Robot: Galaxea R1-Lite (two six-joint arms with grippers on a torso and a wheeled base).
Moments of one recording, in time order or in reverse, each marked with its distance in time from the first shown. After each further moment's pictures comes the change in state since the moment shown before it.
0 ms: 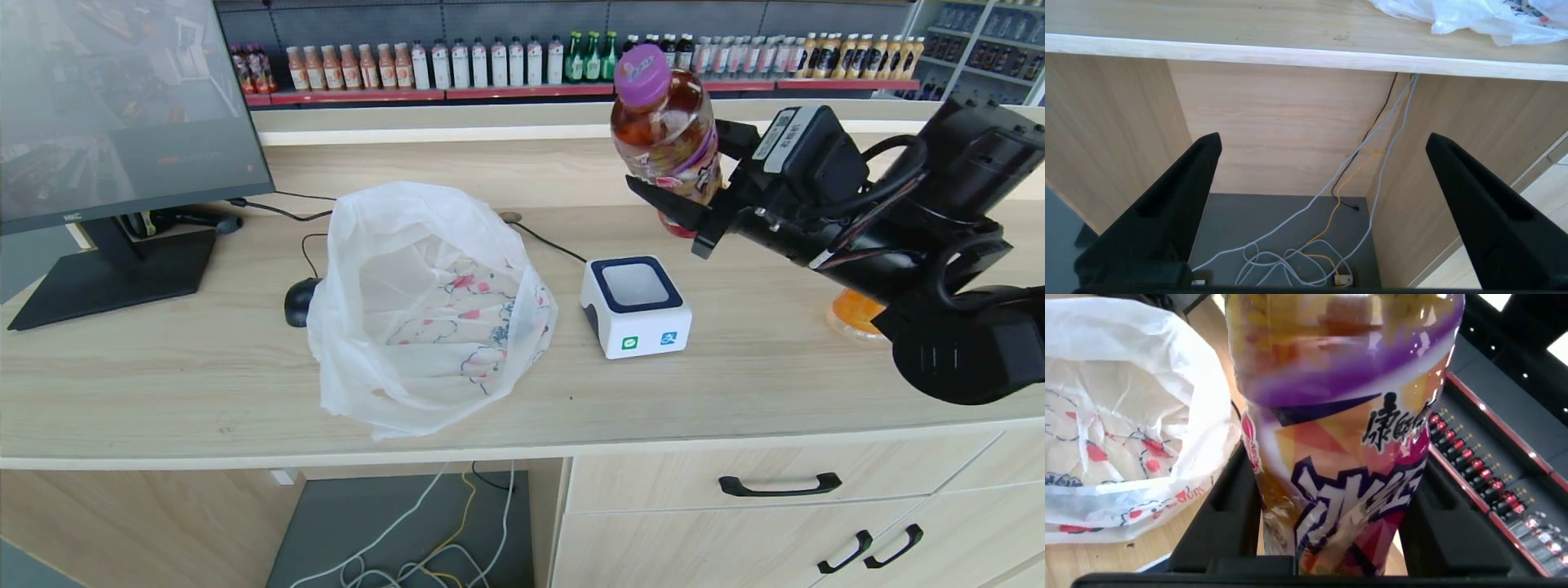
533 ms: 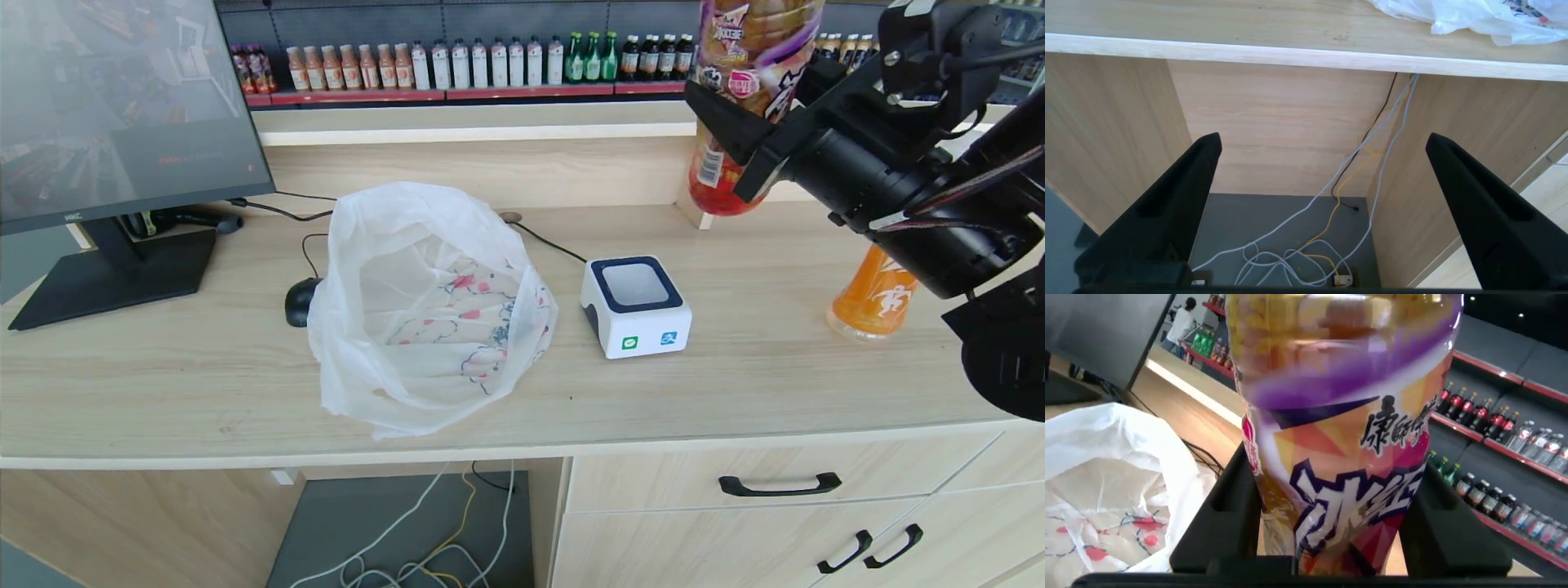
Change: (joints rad) left arm 0.000 0.000 0.000 0.000 -0.001 0.000; right arm 0.041 -0.116 0.049 -0.079 -0.264 0.336
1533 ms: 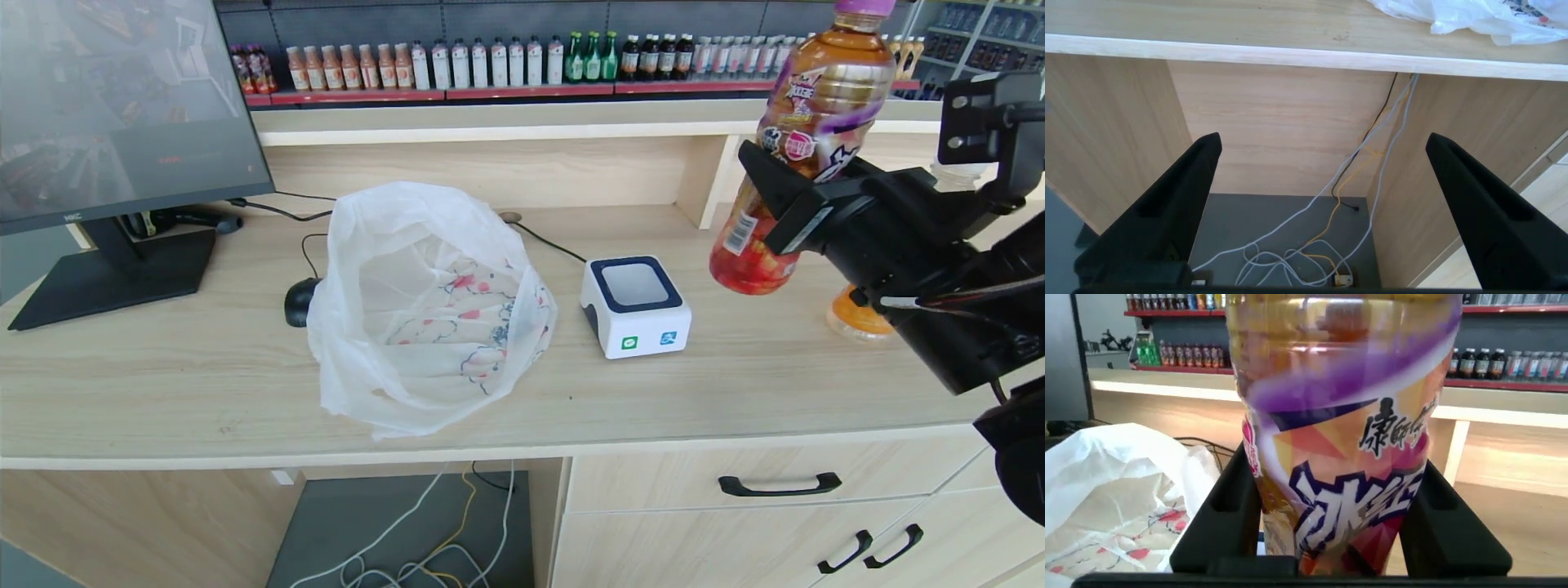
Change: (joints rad) left arm 0.000 0.000 0.000 0.000 0.001 0.001; right arm 0.029 -0.062 0.305 -0.174 -0.360 0.336
